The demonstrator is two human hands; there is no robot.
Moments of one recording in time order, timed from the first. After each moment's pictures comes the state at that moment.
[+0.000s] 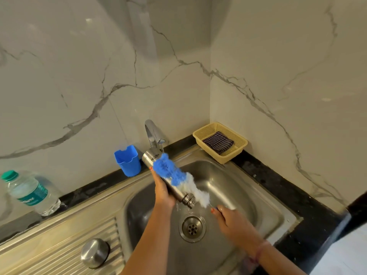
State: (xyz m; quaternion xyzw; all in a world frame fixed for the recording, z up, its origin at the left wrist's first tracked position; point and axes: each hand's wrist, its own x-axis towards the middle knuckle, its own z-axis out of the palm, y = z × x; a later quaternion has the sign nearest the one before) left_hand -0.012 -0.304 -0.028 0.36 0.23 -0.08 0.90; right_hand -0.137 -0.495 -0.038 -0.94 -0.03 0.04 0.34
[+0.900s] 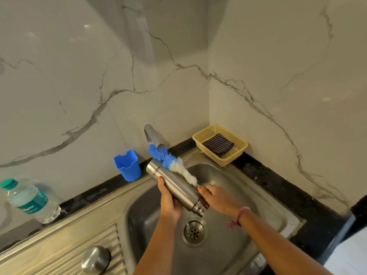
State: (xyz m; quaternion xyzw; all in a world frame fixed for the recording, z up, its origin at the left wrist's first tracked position) left_hand -0.026 -0.313 -0.040 0.39 0.25 -0.10 0.88; right_hand -0.060 -0.475 -0.004 -0.91 -0.02 0.12 0.40
